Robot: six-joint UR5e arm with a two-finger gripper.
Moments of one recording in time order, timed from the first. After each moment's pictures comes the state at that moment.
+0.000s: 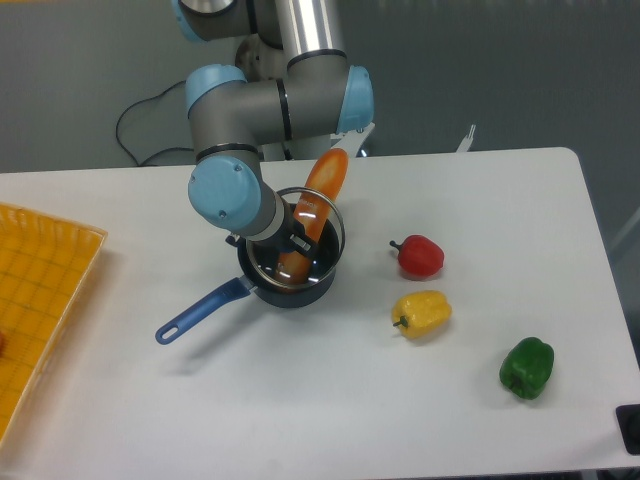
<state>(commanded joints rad) 2.23 -1.87 -1.68 -1.45 1.81 0.81</state>
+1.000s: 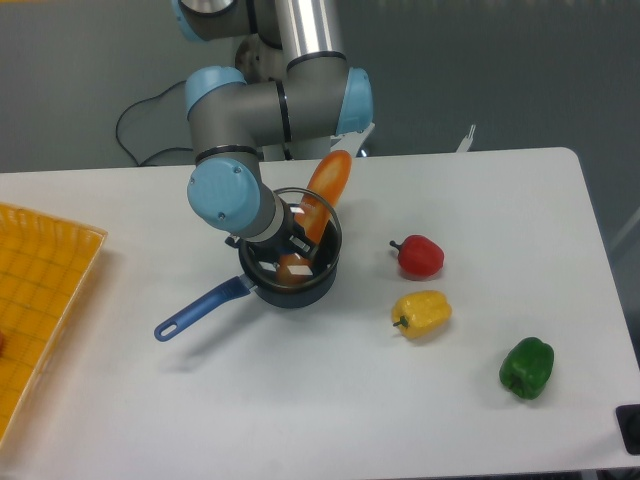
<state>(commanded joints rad) 2.23 -1.88 -1.68 -1.45 1.81 0.81</state>
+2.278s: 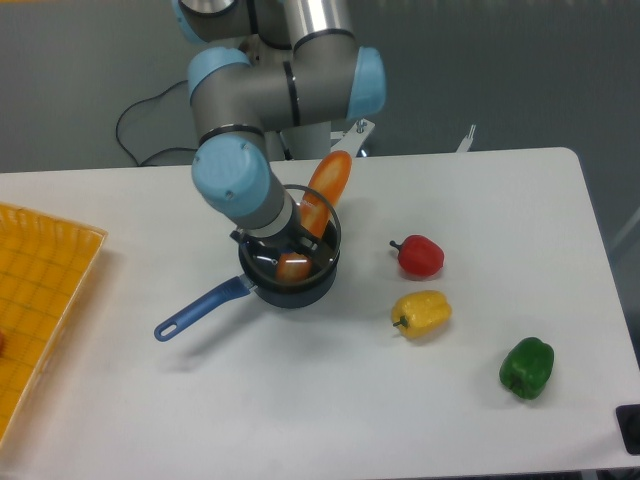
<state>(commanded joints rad) 2.32 -1.83 -1.54 -1.43 1.72 0.81</state>
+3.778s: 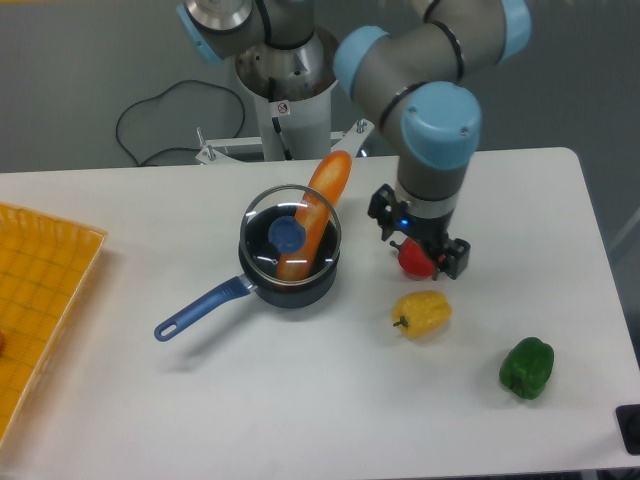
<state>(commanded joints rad) 2.64 -1.90 -1.48 -1.31 1.57 1.37</state>
